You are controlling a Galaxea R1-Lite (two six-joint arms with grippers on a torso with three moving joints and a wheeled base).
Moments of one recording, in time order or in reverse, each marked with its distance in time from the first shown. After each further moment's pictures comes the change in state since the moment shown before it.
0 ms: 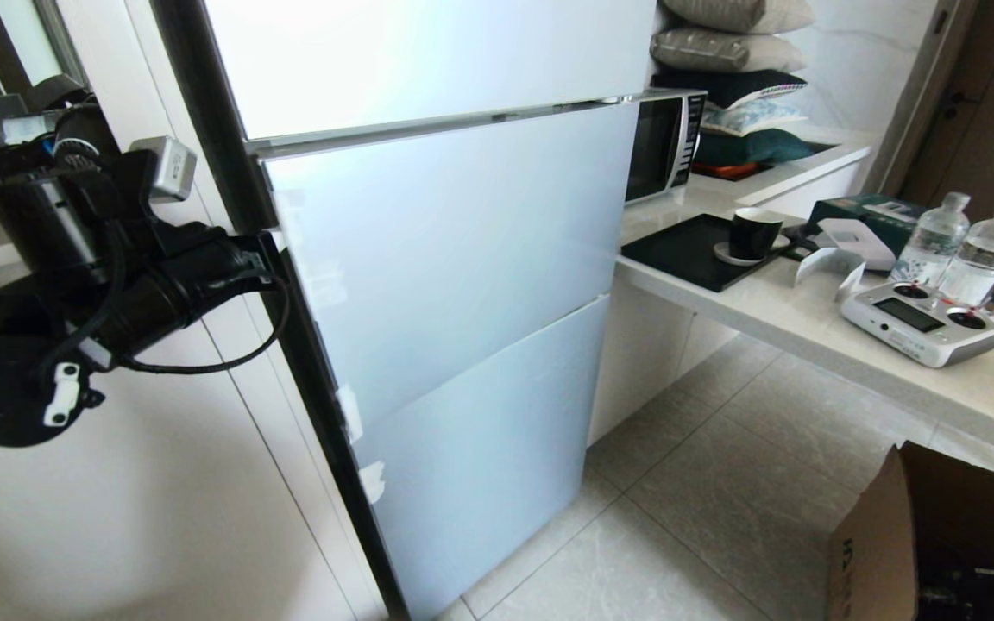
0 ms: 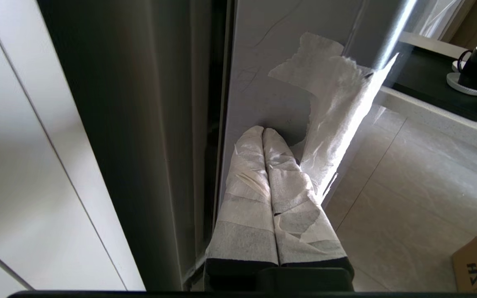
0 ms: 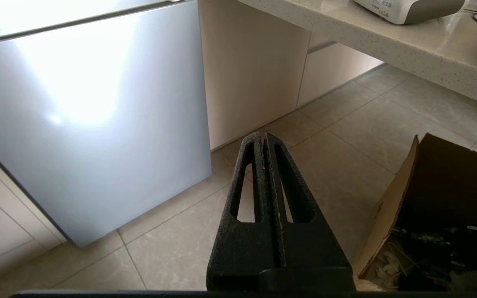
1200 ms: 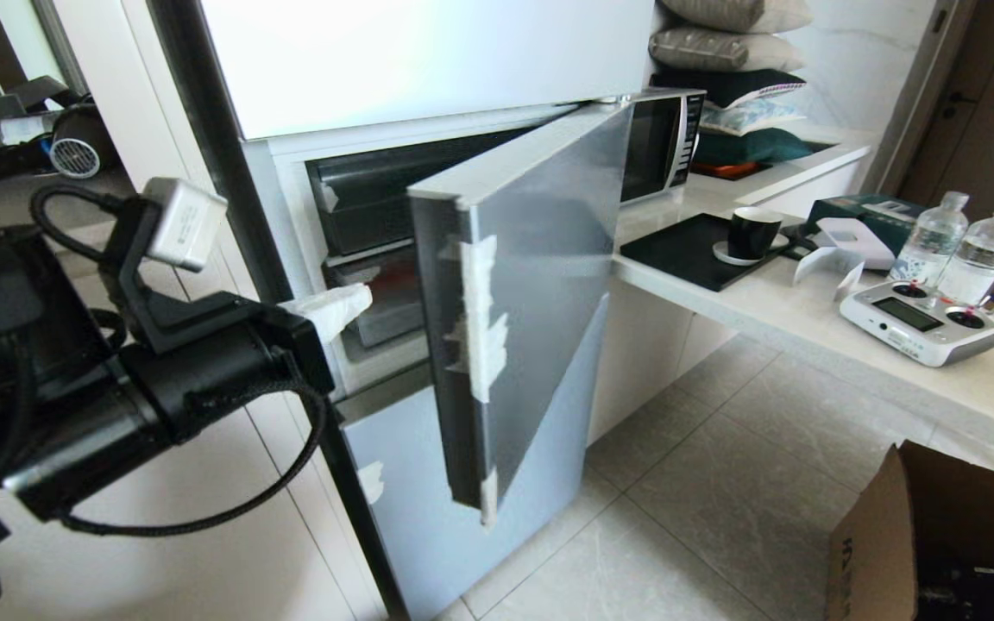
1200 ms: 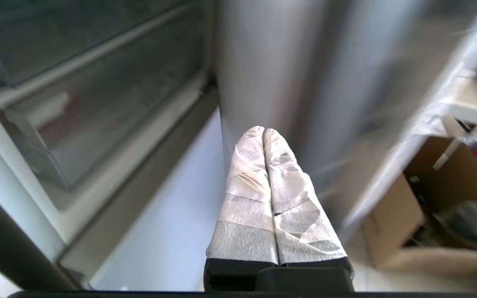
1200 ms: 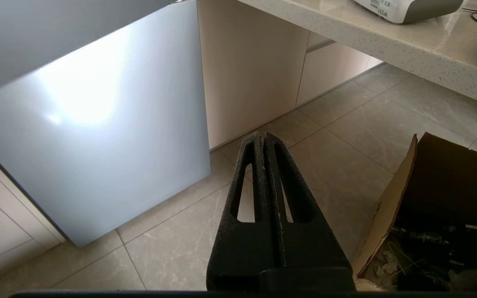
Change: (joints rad) left arm -0.285 -0.284 0.336 -0.045 -0.004 0.027; right arm 0.000 0.000 0.000 0.000 0.001 0.000
